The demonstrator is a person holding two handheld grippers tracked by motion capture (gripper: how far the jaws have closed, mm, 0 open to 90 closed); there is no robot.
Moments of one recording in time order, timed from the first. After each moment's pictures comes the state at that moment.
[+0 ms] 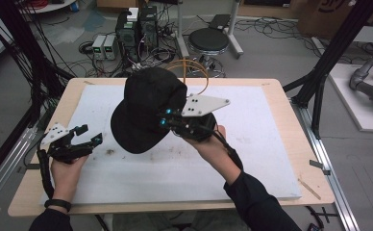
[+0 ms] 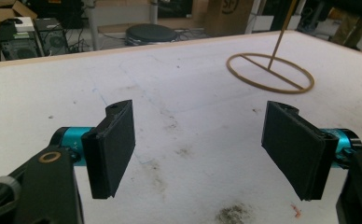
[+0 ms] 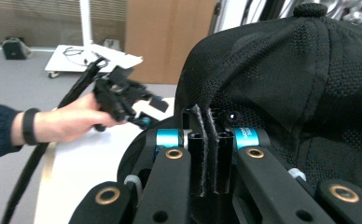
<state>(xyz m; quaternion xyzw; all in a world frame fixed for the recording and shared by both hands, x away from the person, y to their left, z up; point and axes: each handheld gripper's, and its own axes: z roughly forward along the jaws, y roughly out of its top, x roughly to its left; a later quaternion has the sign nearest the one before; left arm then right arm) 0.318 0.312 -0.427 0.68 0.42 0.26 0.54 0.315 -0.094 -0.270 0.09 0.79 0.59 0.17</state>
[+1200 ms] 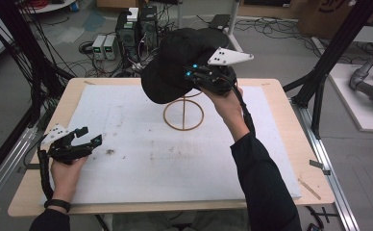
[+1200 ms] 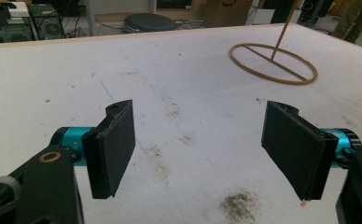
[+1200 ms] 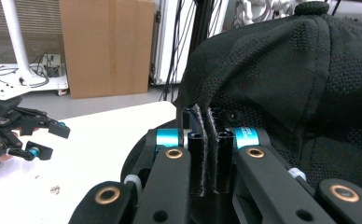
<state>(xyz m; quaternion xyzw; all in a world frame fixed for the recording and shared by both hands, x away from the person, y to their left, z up) 0.321 0.317 -0.436 0.68 0.43 0.24 0.54 0.417 -0.142 -0.239 0.18 0.75 0.59 0.23</state>
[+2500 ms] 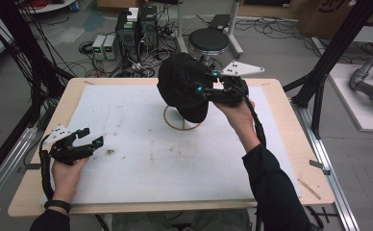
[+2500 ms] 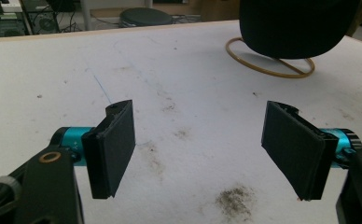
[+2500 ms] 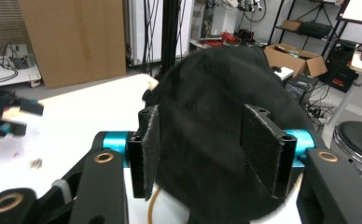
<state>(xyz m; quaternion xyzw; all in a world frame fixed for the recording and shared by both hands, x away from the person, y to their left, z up) 0.322 0.314 -0.438 0.69 0.43 0.24 0.53 0.410 -0.177 -0.269 0.25 0.76 0.55 0.24</state>
